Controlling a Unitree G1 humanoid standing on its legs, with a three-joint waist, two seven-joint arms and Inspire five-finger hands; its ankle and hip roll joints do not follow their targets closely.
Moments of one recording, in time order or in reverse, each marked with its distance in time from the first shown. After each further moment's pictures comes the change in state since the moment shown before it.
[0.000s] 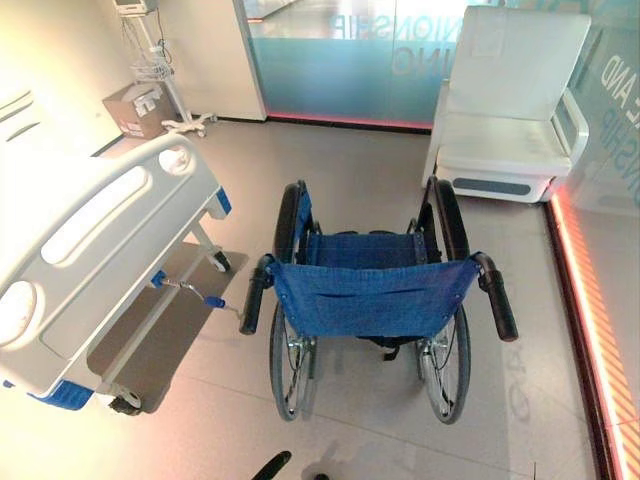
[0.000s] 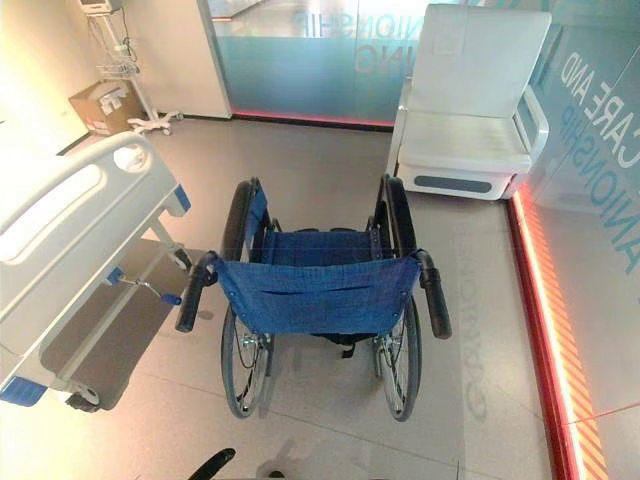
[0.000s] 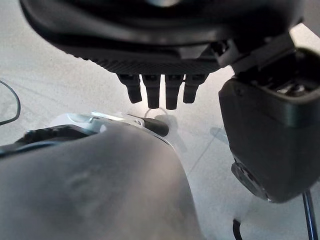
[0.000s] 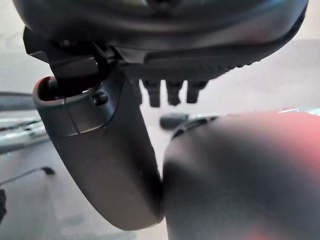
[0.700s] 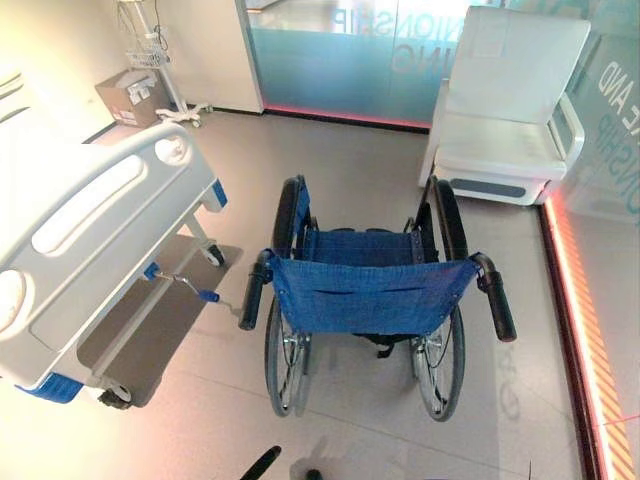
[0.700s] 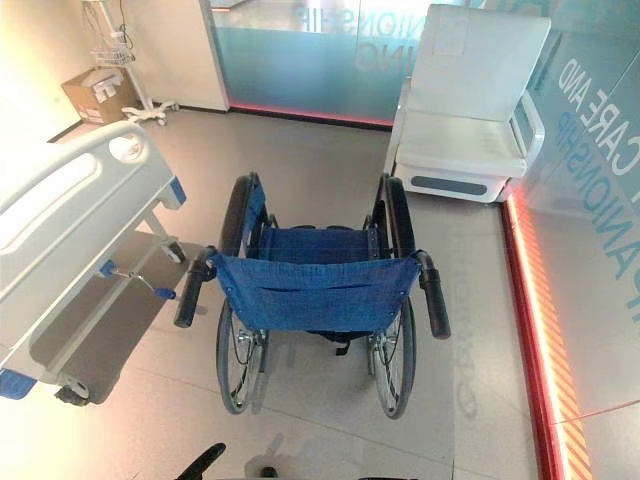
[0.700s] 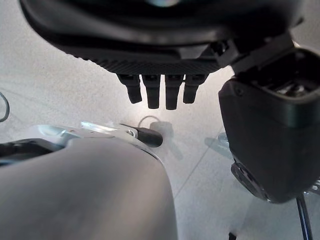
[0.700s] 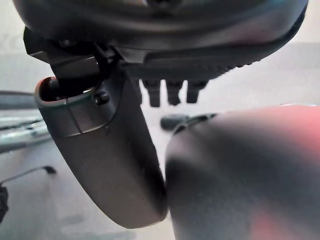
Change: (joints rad) left arm -0.005 0.008 -0.003 0.000 0.008 -0.042 0.030; right arm 0.000 0.014 0.007 -0.014 0.002 0.003 0.000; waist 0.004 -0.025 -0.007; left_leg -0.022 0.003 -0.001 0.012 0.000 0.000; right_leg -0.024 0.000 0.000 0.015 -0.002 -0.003
